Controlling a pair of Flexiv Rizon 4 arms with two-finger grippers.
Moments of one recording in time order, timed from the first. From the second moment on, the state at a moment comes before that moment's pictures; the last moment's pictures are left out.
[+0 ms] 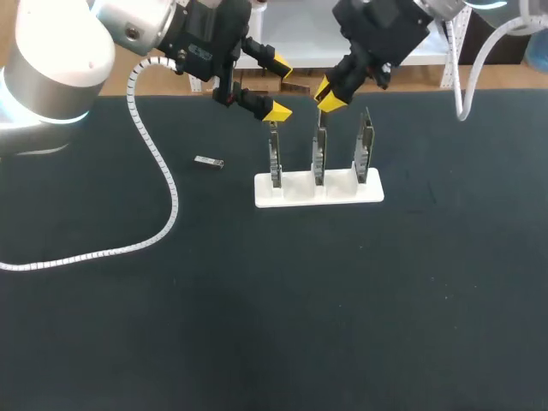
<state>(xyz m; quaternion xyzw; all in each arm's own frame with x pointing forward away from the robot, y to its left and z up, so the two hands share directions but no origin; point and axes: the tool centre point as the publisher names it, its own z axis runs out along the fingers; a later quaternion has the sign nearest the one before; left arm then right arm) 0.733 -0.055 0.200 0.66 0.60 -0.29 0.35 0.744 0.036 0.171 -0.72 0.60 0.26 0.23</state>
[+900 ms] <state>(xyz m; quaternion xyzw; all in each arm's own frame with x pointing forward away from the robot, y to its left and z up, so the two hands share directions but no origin) 0.733 -0.055 0.200 0.66 0.60 -0.29 0.35 0.746 0.038 0.161 -0.71 0.60 0.26 0.26</state>
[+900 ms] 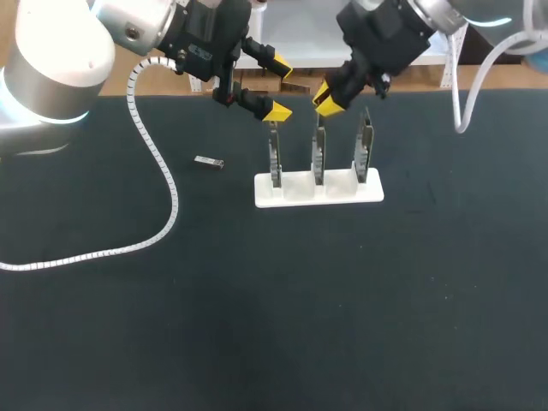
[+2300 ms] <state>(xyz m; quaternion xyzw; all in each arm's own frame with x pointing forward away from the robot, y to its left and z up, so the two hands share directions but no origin) 0.733 -0.055 0.200 0.66 0.60 -0.29 0.35 0.749 0.036 0.184 -0.71 0.59 0.28 0.28</state>
